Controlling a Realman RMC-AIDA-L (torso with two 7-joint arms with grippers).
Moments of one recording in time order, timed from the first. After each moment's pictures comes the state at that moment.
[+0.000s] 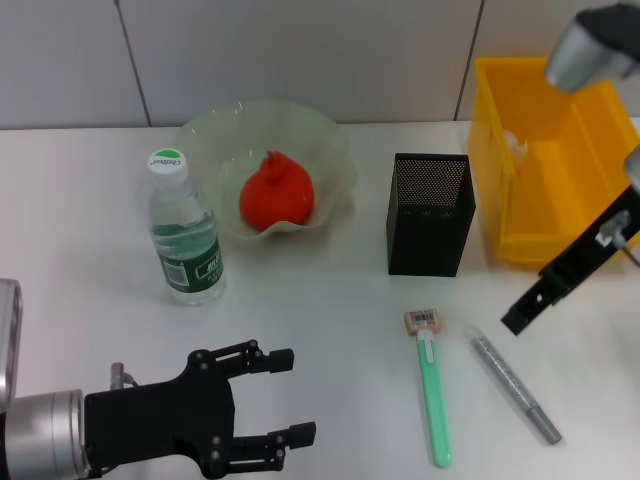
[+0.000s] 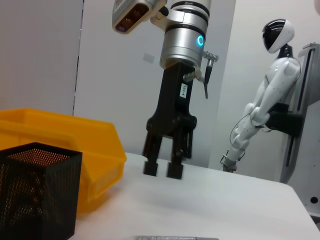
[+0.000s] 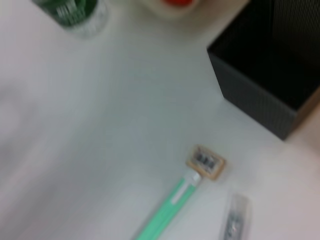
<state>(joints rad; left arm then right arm) -0.43 -2.07 0.82 0.37 1.86 1.67 -0.90 0.96 2.01 -0.90 -0.94 -2.78 -1.82 2.45</state>
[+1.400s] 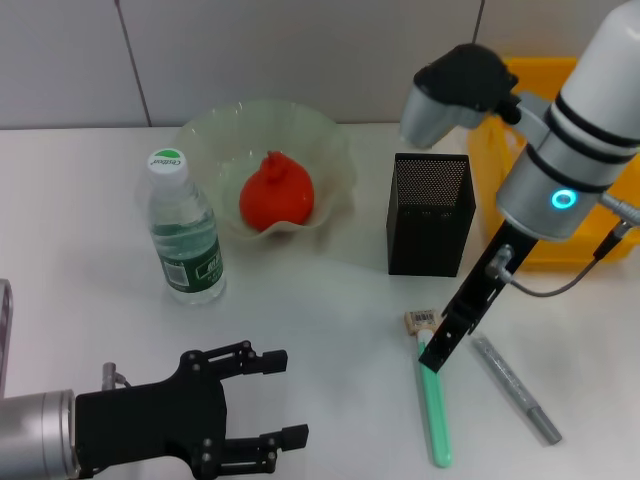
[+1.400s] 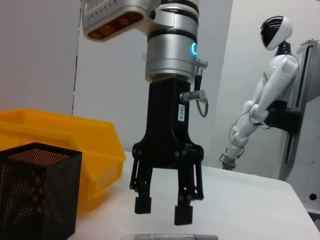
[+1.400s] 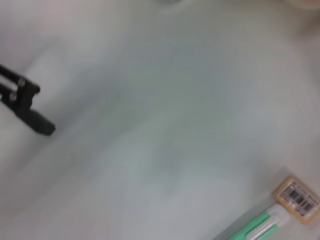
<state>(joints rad) -0.42 -2.06 0.82 0.39 1.87 1.69 -0.91 1.08 2.08 -1.15 -0.80 -2.69 -1.70 2.47</state>
